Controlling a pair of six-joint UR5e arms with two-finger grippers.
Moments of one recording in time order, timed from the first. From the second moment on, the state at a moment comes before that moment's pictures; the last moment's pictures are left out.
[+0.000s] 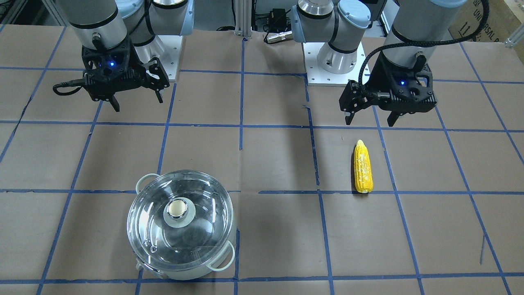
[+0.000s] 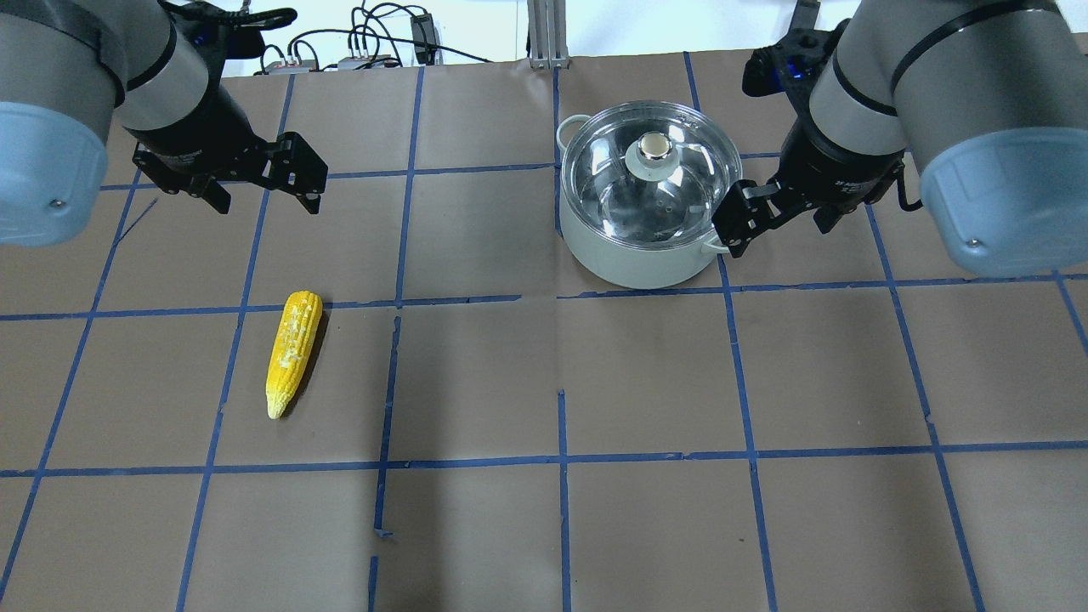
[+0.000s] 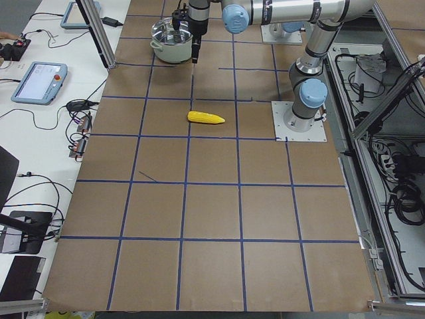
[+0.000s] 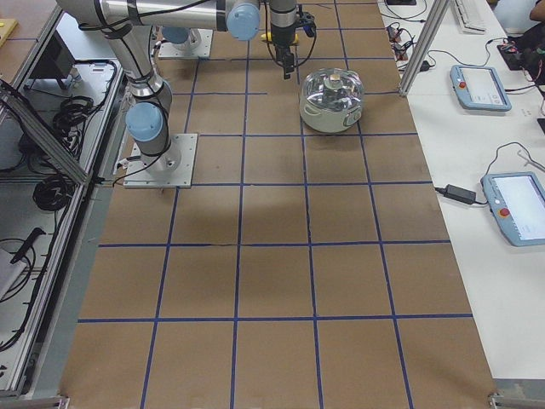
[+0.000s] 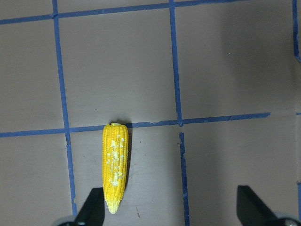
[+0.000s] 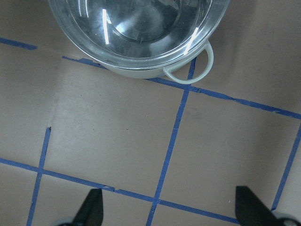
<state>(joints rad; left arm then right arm) -1.51 -1.55 -1.67 -1.40 1.58 0.11 1.60 -1.65 1.74 -1.71 -1.53 -0.23</state>
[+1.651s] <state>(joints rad) -1.50 -1.59 -1.64 -1.46 1.59 0.11 1.60 -1.63 1.72 -1.74 -1.51 -0.23</state>
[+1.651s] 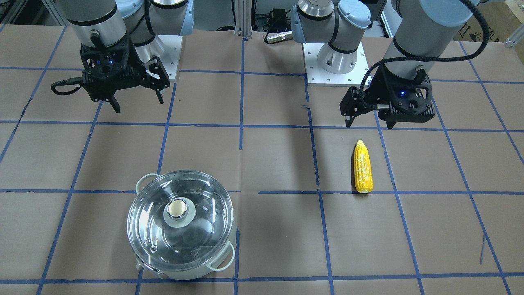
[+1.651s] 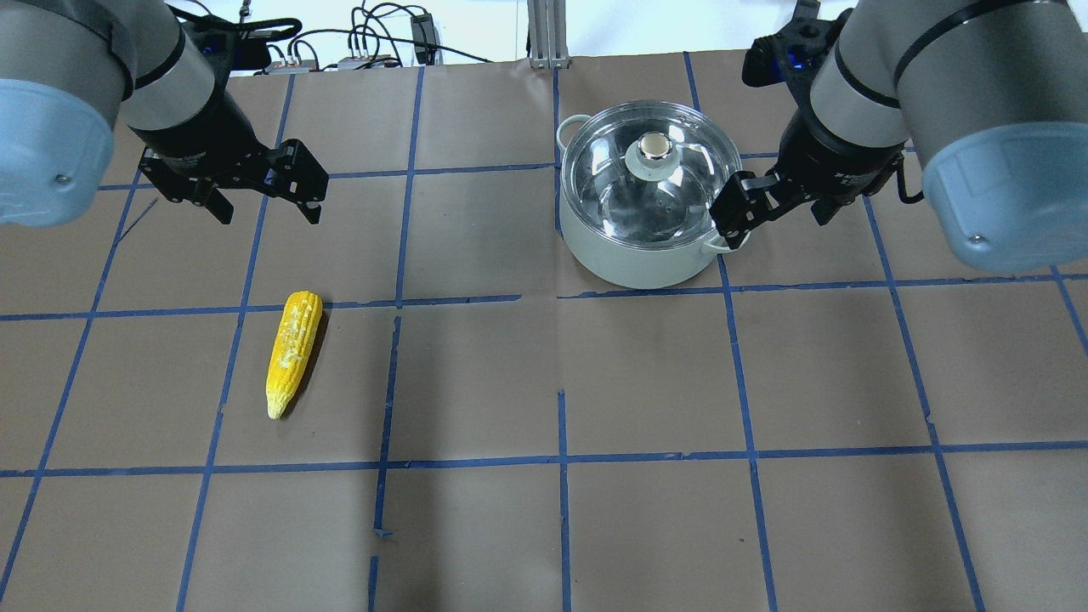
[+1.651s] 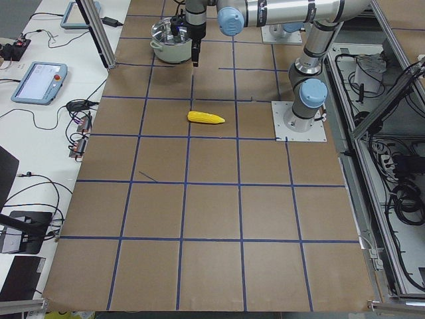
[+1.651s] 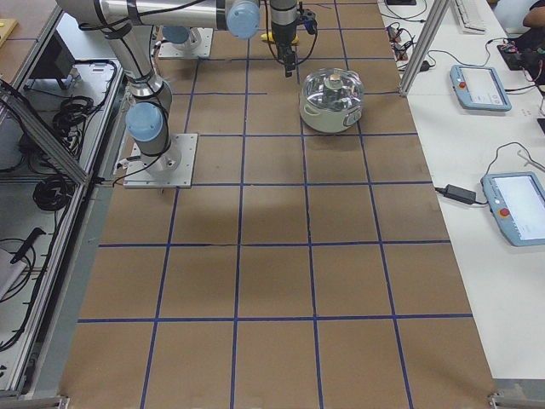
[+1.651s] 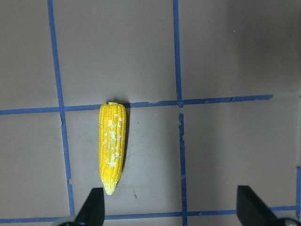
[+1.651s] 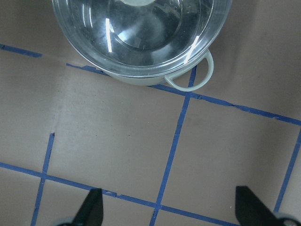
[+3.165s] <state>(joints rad) -1.50 -1.66 -1.63 -1.39 1.58 0.08 1.74 -1.05 1.21 -1.80 -1.53 -0.19</state>
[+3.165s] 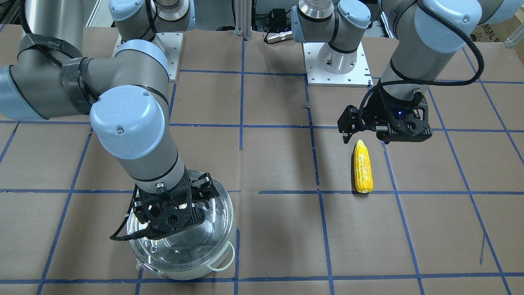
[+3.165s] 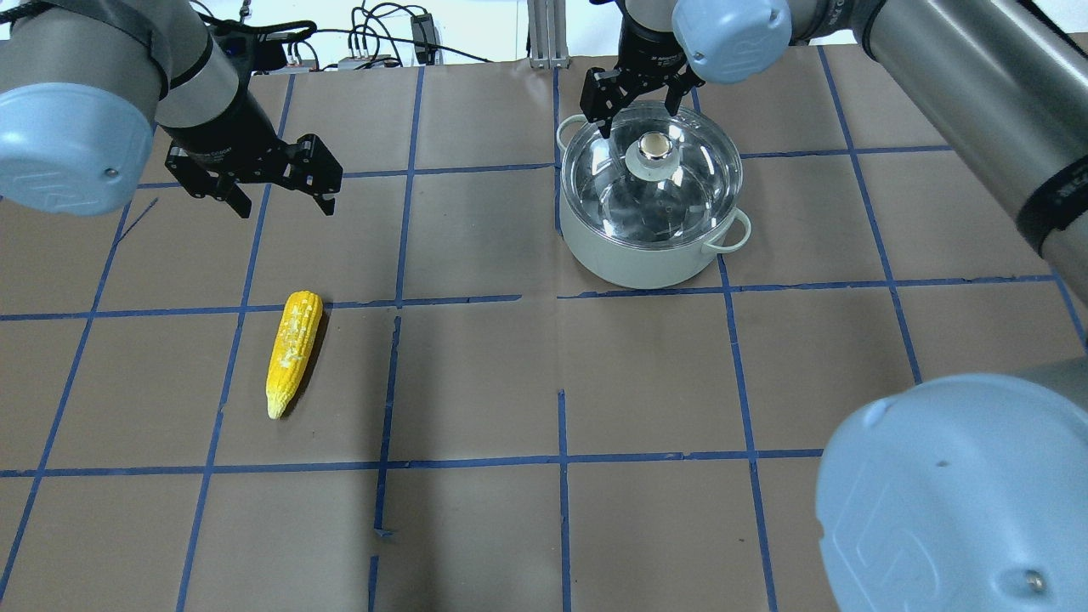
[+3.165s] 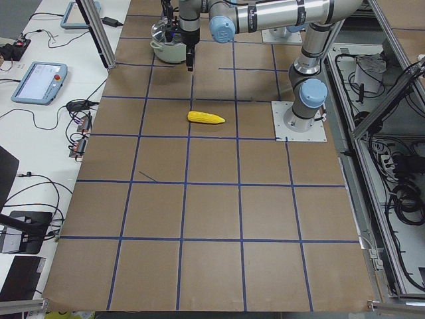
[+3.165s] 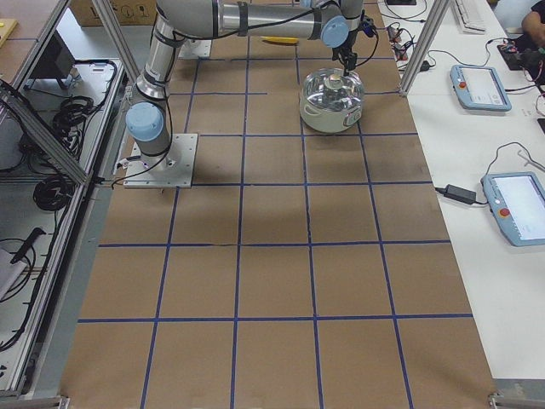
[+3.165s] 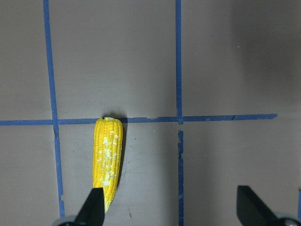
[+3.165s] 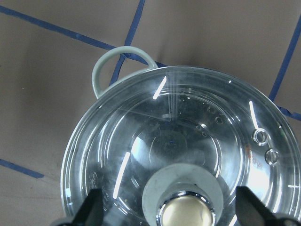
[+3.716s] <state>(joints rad) -1.50 -1.67 -1.64 -1.39 1.57 0.09 1.73 -1.05 1.26 -1.79 -1.56 -0.19</state>
